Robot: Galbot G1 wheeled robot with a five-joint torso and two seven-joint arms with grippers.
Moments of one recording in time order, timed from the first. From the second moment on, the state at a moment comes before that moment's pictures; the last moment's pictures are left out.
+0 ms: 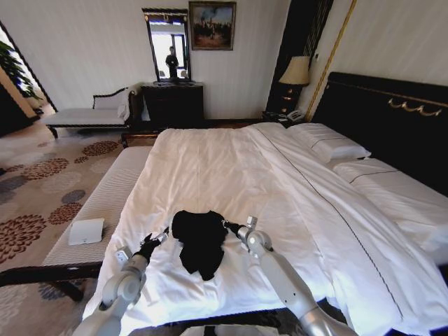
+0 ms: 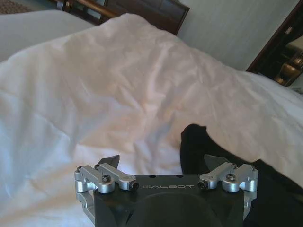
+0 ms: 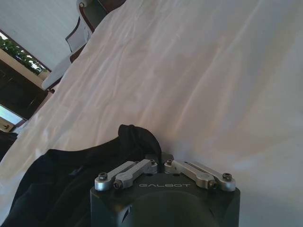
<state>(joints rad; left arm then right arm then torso) 1.42 -1.11 -0.47 -1.83 -0.93 0.23 -0.19 -0.88 1.32 0.13 1.37 0.97 -0.45 0.05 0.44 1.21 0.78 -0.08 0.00</state>
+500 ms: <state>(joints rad) 1.20 -1.15 -0.38 -1.66 -0.97 0.24 -0.20 -0.90 1.32 0.14 1.37 0.97 -0.44 0.05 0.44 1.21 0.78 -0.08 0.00</state>
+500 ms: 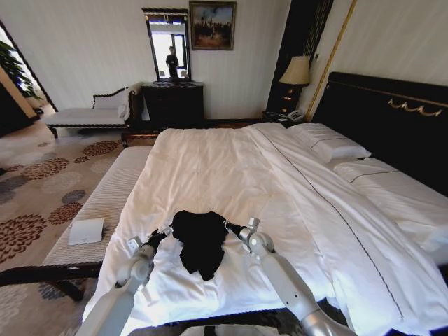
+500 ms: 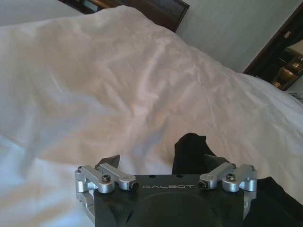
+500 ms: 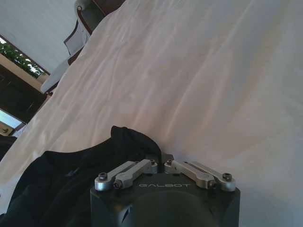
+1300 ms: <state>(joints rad) 1.14 -1.19 -0.32 -1.58 -0.95 0.24 -0.21 -0.90 1.32 0.16 1.36 0.97 -0.42 0.05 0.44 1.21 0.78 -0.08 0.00</state>
